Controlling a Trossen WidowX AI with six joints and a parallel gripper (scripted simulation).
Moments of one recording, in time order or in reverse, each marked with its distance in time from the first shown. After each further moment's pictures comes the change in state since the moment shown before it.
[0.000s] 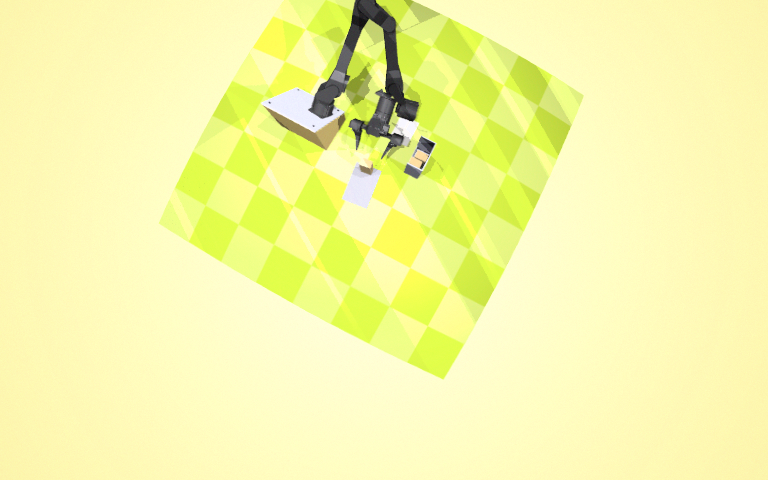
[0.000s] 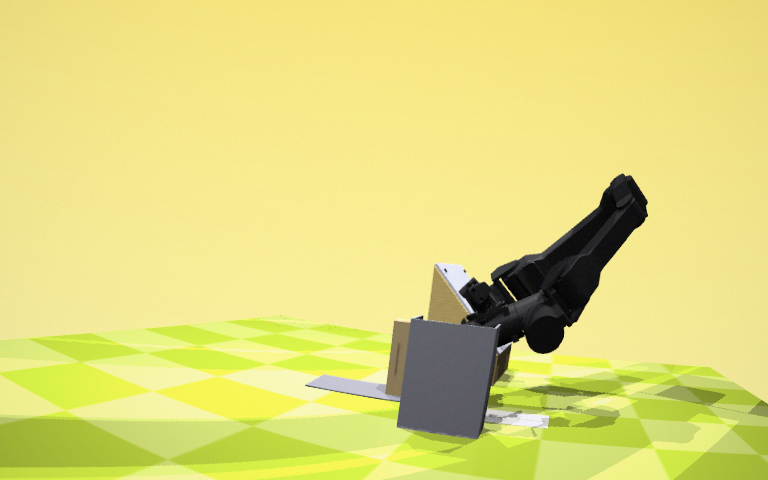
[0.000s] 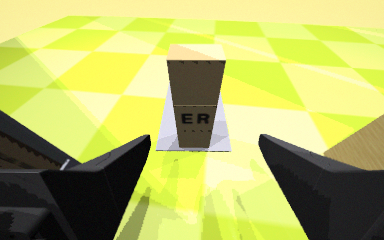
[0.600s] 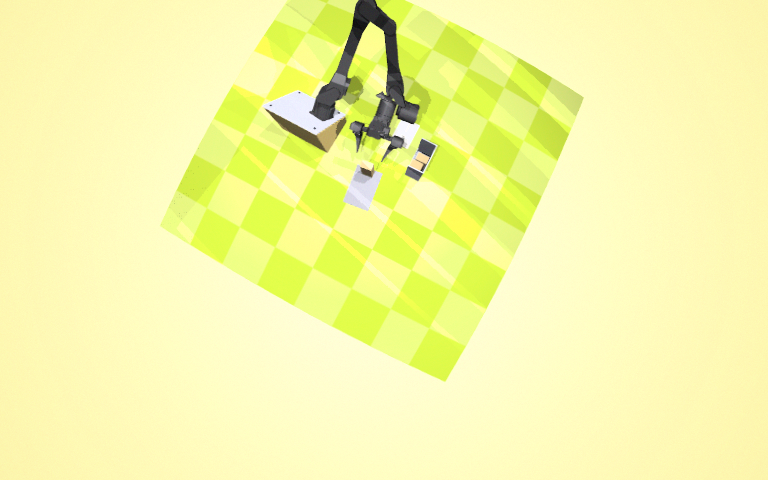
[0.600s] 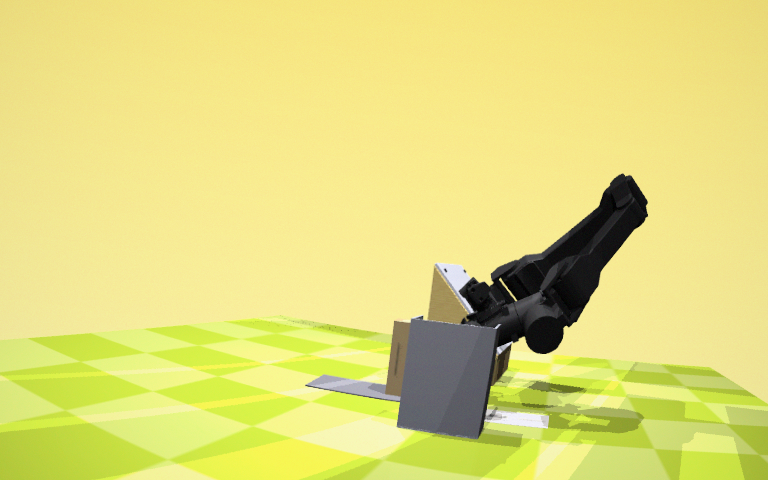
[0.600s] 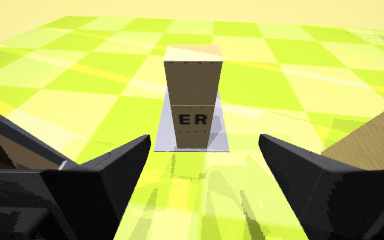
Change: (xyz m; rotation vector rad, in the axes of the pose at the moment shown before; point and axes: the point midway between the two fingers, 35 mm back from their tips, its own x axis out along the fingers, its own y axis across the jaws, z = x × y) arm 0.000 -0.002 0.001 0.000 -0.002 -0.007
